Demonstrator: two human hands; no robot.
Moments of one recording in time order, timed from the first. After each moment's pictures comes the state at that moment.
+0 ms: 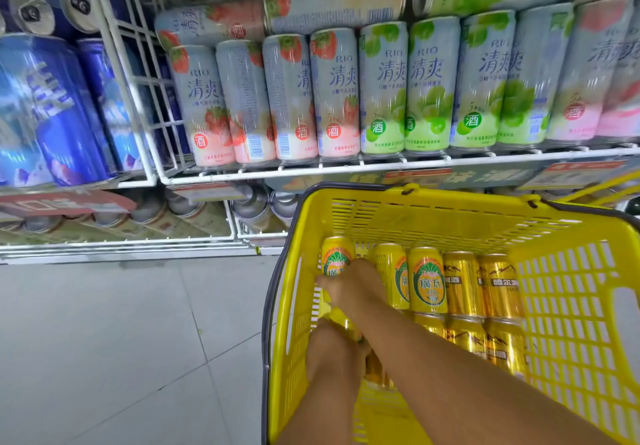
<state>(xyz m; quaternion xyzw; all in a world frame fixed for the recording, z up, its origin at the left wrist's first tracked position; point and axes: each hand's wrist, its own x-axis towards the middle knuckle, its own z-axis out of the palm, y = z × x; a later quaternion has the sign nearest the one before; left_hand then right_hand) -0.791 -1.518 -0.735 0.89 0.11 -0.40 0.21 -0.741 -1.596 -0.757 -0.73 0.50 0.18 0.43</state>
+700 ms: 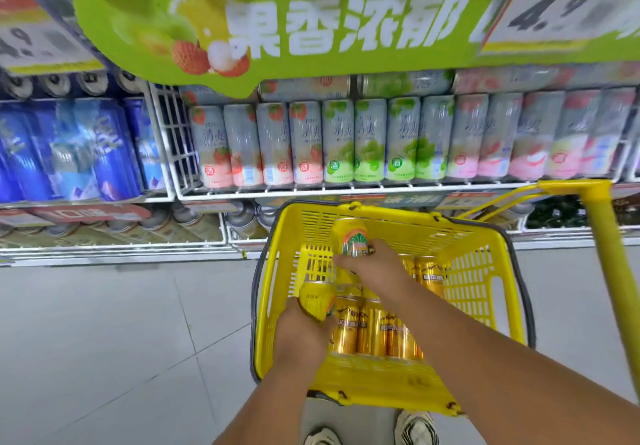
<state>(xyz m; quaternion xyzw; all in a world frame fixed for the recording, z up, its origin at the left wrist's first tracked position) -0.811 -1.511 -0.622 0.88 0.06 -0.31 0.35 -0.809 -1.677 -0.614 -0.66 0.46 0.09 0.58</state>
